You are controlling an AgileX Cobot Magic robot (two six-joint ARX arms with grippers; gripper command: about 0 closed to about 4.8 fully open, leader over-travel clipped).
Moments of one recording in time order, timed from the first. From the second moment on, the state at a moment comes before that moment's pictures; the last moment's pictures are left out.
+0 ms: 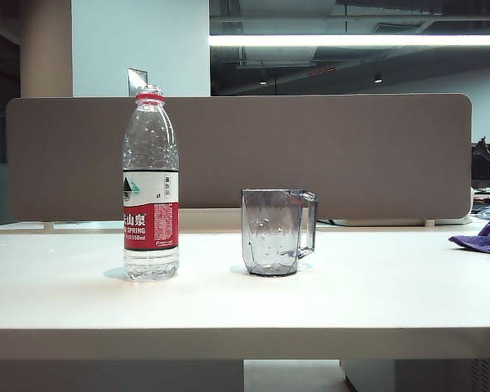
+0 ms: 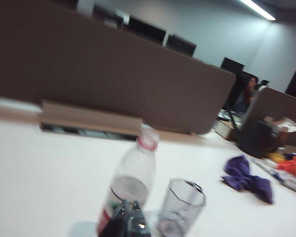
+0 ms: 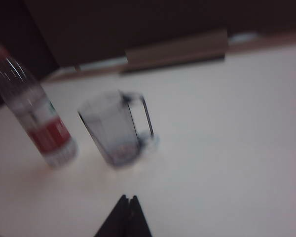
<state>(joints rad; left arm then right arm) 0.07 0.02 0.36 -0.18 0.47 -0.38 0.07 0.00 0.09 -0.11 -0.35 0.26</state>
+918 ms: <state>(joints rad) 0.07 0.59 0.60 -0.56 0.63 -0.04 0.16 0.26 0.43 -0.51 -0.58 0.08</state>
